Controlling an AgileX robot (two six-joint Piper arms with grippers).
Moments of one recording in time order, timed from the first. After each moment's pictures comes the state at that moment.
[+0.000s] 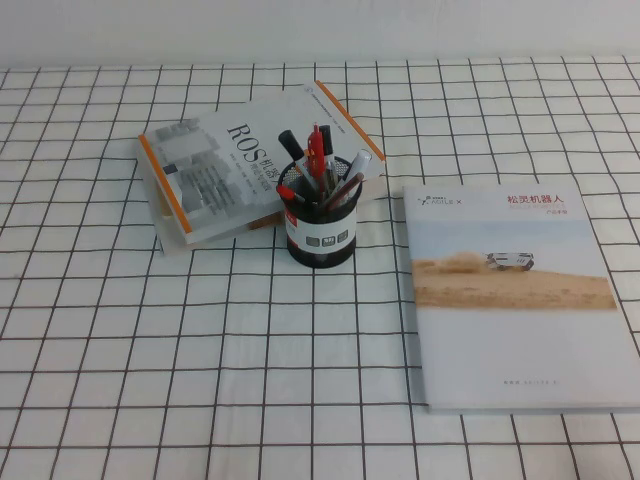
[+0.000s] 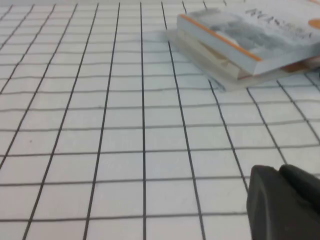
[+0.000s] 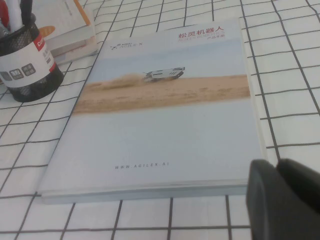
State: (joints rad) right arm 0.12 -0.02 0.03 0.24 0.38 0.03; left arm -0.13 -0.01 0.02 0.01 0.32 0.01
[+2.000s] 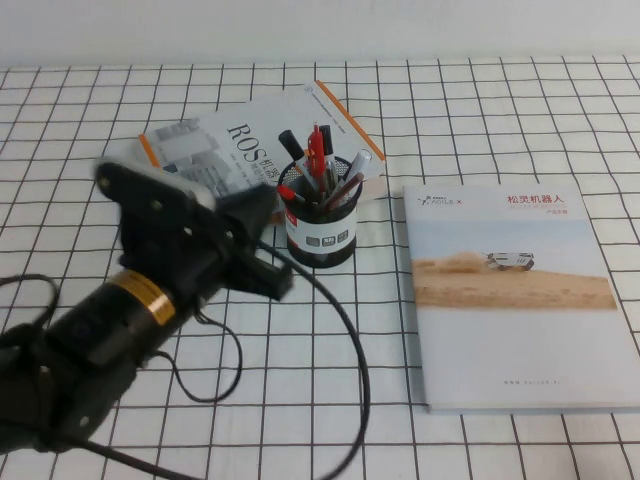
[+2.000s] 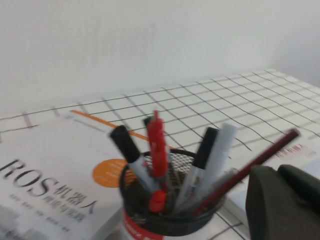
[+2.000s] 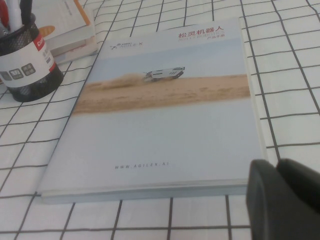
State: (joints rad) right arm 0.12 -0.02 0.03 0.24 0.38 0.03; left arm -0.55 1.47 -0.57 0.15 -0.71 -0.14
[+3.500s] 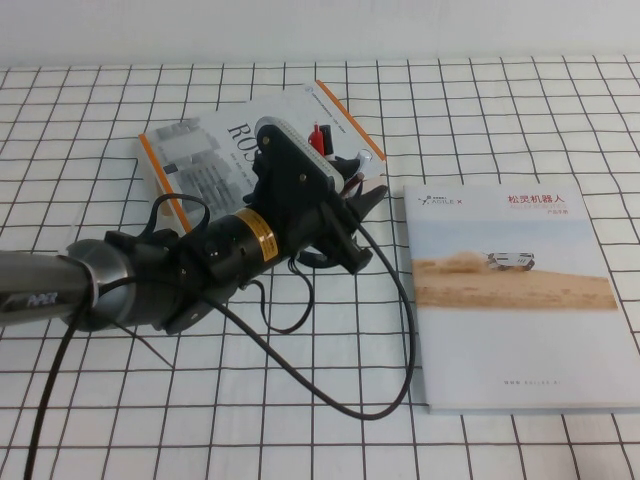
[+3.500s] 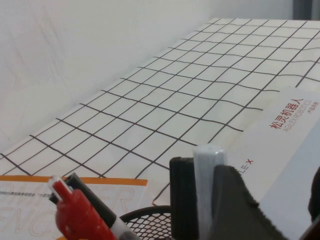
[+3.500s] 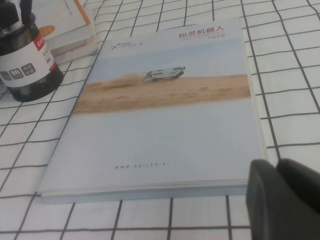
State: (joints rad) right arm 0.12 -0.02 0.03 0.24 0.38 0.03; left arm -0.54 1.91 -1.00 0.52 -0.71 -0.07
